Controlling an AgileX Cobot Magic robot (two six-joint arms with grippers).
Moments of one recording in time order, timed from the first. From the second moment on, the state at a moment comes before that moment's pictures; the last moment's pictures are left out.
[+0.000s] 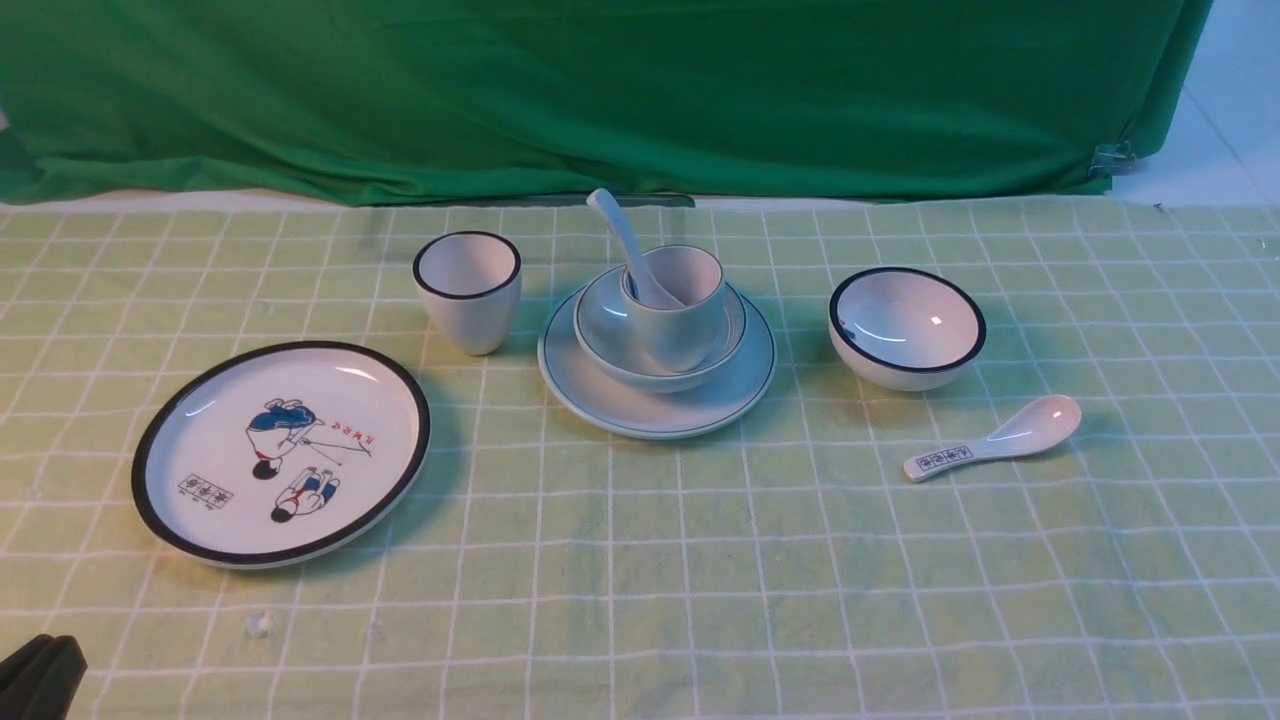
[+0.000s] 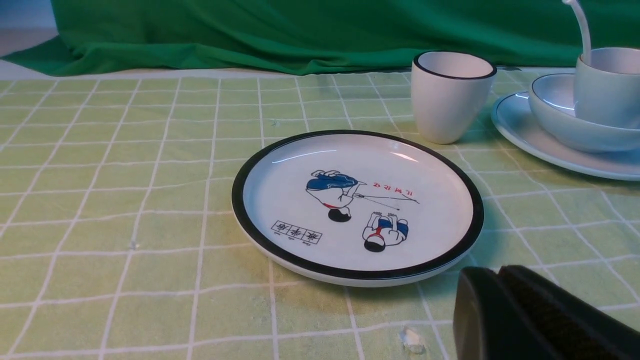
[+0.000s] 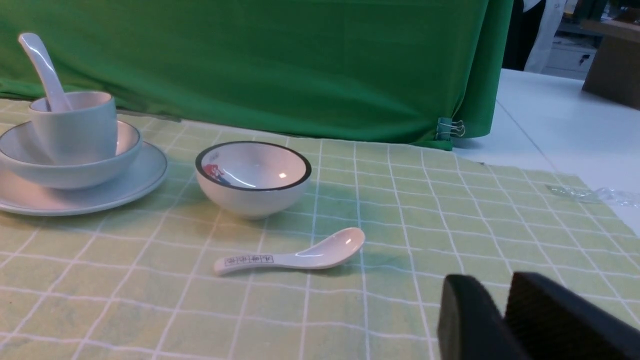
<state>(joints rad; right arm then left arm) 0.06 0.01 0.01 0.12 0.23 -0.16 0.00 0.00 0.01 -0.10 0.23 0.13</state>
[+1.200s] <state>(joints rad) 0.06 0.01 0.01 0.12 0.23 -0.16 0.00 0.00 0.01 -0.10 0.23 0.14</state>
